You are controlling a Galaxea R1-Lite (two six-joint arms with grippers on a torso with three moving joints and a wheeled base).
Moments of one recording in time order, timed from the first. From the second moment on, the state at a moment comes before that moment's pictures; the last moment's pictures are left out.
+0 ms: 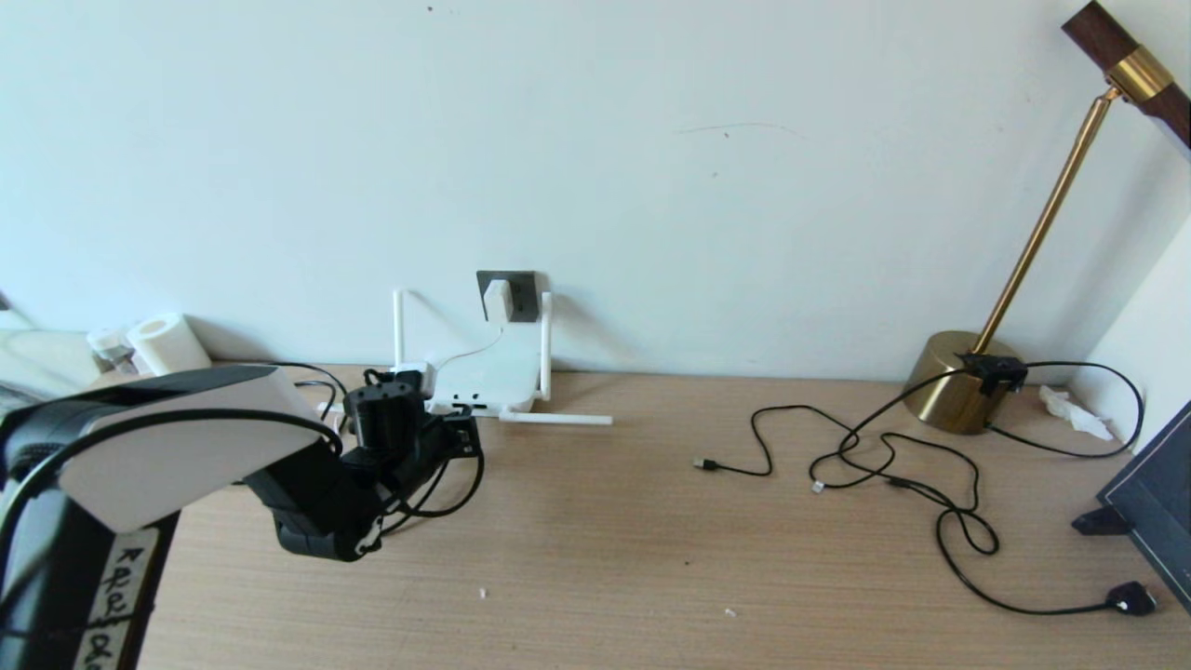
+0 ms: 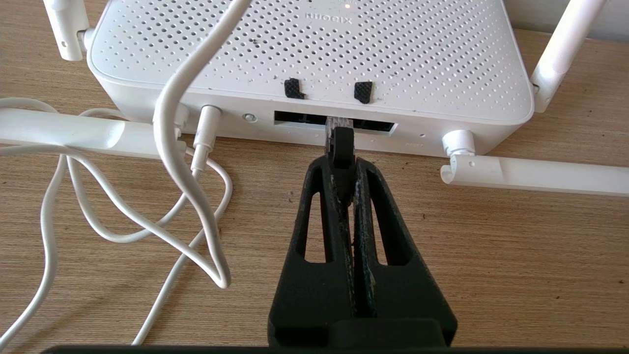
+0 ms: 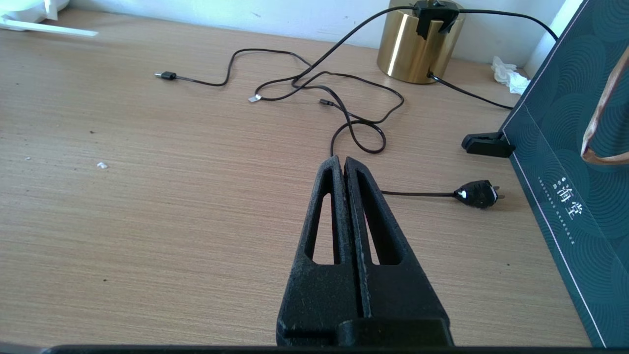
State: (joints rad) left arm -0.20 2.37 -0.98 -1.16 0.09 -0.09; right arm 0.01 0.00 0.00 0.00 0.01 -0.08
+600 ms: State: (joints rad) left arm -0.19 2.38 -0.99 -1.16 0.08 -0.09; right arm 0.01 0.00 0.00 0.00 0.01 -0.08
